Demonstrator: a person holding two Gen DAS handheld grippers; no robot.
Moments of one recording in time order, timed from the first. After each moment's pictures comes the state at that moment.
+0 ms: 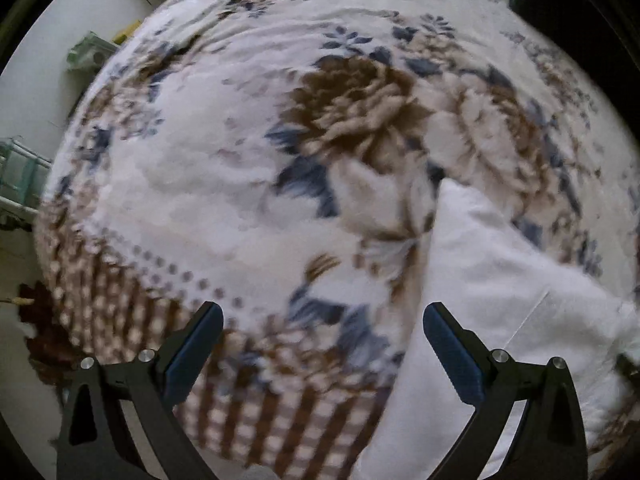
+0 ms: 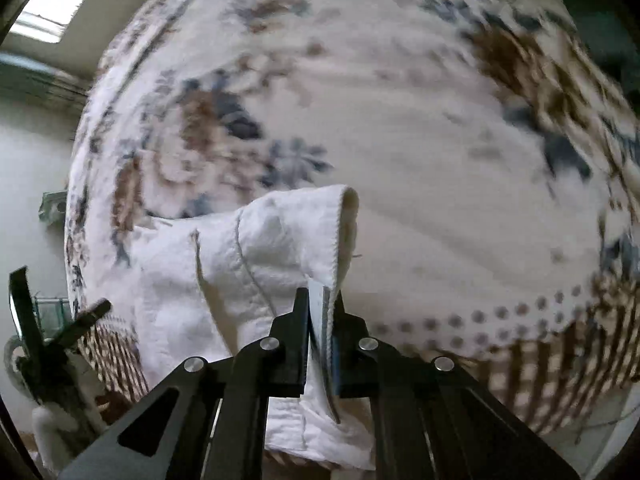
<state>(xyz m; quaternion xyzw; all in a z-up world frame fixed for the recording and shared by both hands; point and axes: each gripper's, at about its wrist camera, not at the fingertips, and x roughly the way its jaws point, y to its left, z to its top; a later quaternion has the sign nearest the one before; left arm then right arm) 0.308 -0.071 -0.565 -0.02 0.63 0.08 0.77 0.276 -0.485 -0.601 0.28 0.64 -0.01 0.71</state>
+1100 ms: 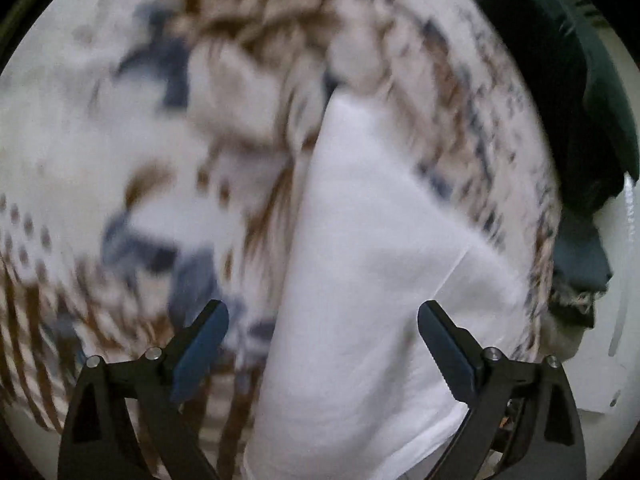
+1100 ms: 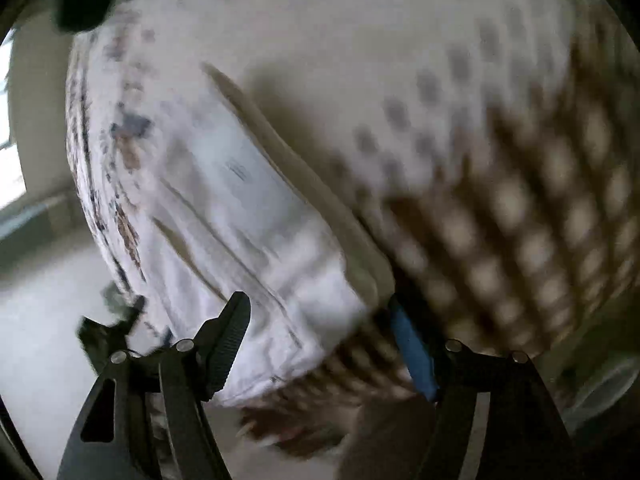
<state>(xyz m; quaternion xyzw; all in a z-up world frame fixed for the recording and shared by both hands) 0.300 -0.089 -0.636 -0.22 0.69 -0.08 0.69 0.167 -0.497 -0.692 0.55 0.63 -0.06 0.54</state>
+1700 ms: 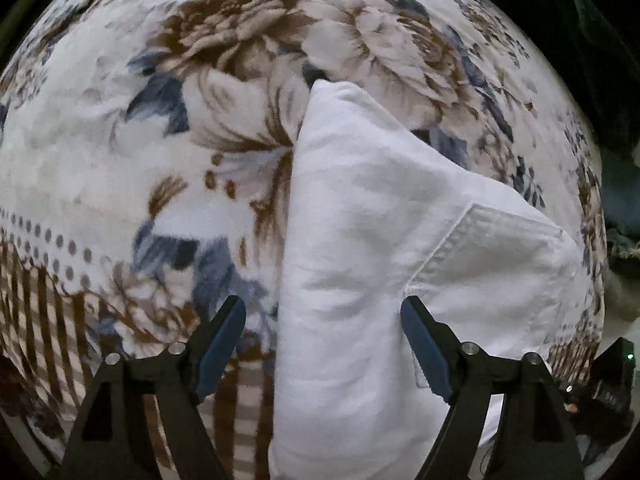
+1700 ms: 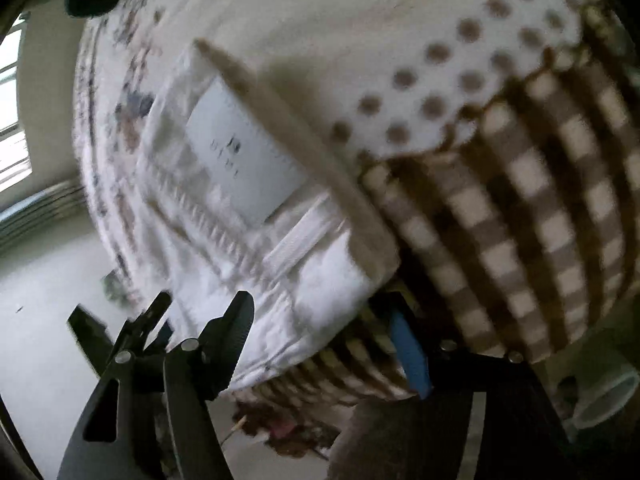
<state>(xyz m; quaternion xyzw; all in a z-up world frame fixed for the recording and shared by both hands) 0.295 -0.127 -0.616 -0.08 0.68 -0.05 0.73 0.166 -0.470 -0.685 0.52 0.65 -0.01 0.56</state>
